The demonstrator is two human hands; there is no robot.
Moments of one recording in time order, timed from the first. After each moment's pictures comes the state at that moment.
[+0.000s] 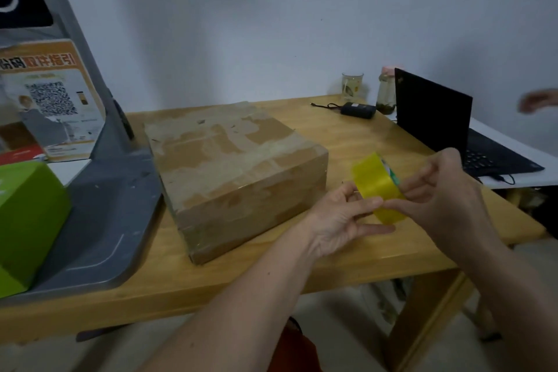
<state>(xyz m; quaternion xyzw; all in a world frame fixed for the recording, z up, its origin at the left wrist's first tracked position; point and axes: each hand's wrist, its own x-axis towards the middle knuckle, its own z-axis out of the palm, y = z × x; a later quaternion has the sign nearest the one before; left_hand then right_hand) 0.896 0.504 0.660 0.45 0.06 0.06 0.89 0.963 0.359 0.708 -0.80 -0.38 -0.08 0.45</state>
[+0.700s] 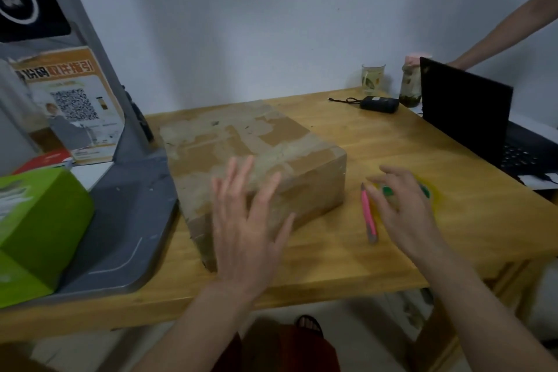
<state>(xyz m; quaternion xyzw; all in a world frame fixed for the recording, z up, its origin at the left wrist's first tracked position) 0.784 0.558 0.654 0.84 0.23 0.49 -0.04 0.989 0.435 0.643 -0.80 -0.42 -0.09 0.43</state>
